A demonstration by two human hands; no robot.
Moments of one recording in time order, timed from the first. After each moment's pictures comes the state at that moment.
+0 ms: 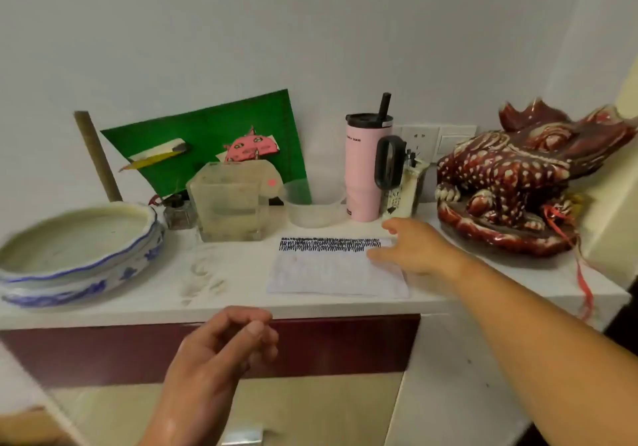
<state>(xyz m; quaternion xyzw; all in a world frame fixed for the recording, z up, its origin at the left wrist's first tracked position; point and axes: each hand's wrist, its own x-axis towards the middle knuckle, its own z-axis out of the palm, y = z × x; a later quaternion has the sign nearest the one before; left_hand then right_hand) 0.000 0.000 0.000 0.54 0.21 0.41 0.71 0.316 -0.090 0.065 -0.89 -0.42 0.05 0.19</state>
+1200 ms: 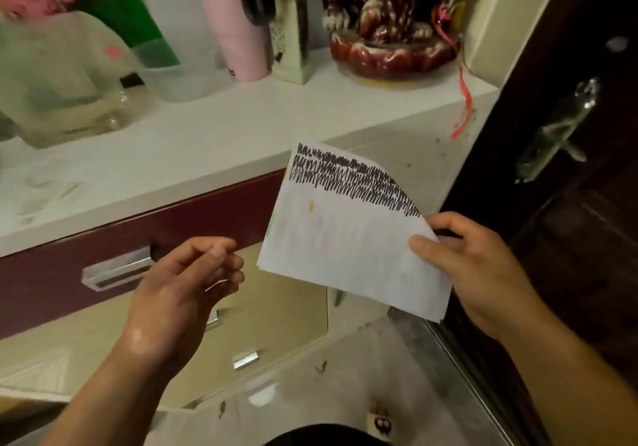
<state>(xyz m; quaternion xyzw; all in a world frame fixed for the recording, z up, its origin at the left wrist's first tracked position) 0.014 -0.029 -0.060 0.59 0.19 0.18 0.76 0.167 -0.326 -0.053 -0.75 -0.10 0.15 0.64</state>
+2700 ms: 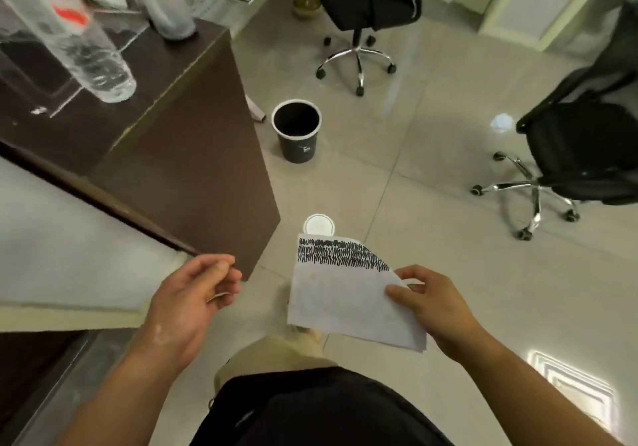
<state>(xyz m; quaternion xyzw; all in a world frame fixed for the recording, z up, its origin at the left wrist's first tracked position) -0.601 -0.705 -0.200 0.61 -0.35 -0.63 0.34 -0.925 -0.602 -0.236 -0.26 0.75 -0.32 0.51</state>
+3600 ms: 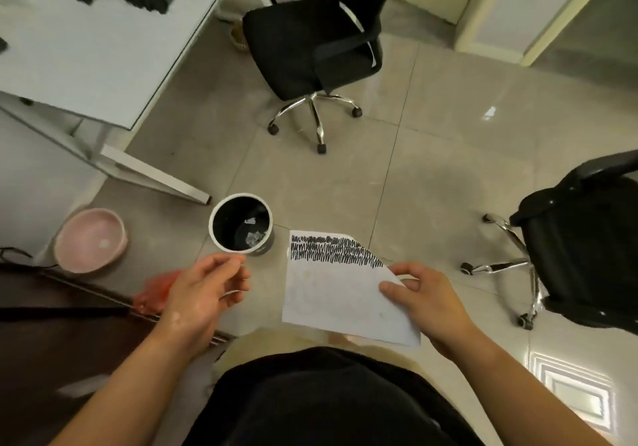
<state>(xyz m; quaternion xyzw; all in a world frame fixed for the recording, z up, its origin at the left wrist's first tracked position) -0.966 -1.240 -0.226 0.61 -0.37 -0.66 0.26 -1.262 -1.095 -0.245 -0.22 0.74 -0.36 0.52</state>
